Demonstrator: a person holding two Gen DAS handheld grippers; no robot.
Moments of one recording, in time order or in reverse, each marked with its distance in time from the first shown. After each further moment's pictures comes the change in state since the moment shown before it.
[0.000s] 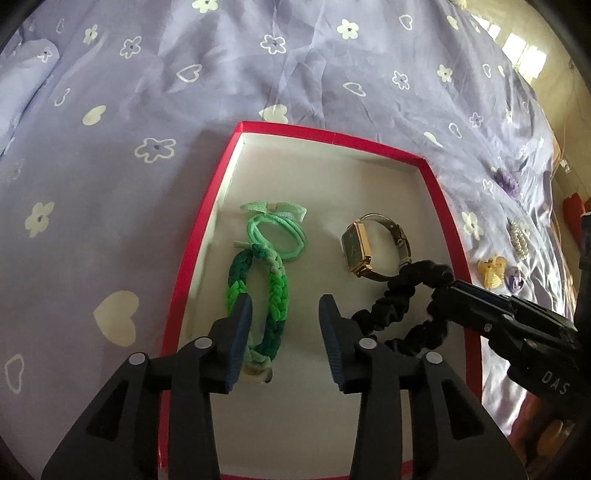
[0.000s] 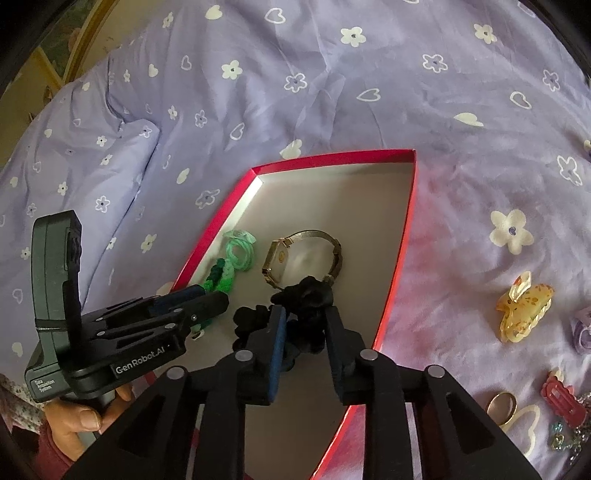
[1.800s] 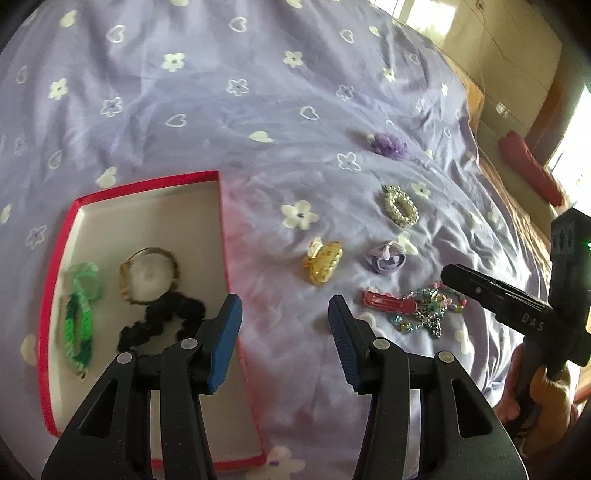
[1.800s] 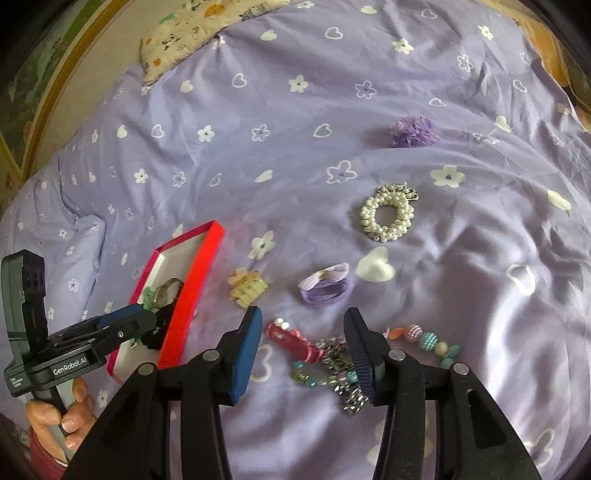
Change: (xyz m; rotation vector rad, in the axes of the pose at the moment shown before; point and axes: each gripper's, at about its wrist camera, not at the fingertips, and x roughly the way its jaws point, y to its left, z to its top) left arm -0.034 -0.174 -0.005 0.270 -0.033 -0.169; right arm -0.158 -0.161 -0.061 0.246 -0.225 -0.170
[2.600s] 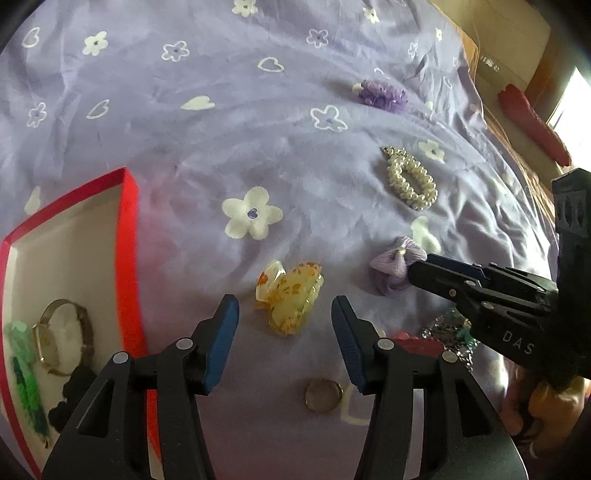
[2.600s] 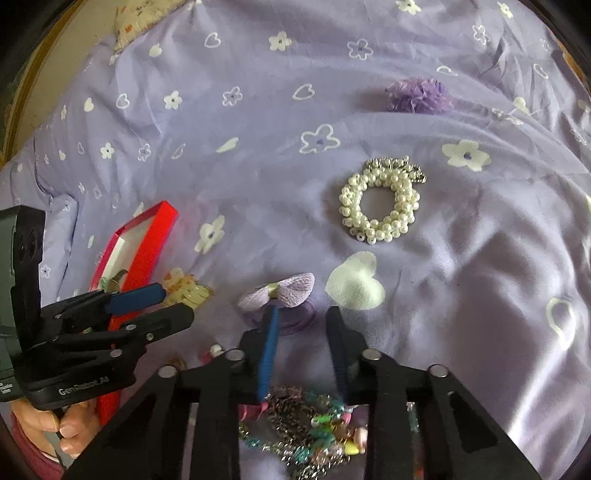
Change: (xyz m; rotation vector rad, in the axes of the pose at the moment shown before) left arm 0.099 -0.036 0.028 0.110 0.139 -0.005; right arm 0.072 -0.024 0.018 -0.034 0.121 -0.047
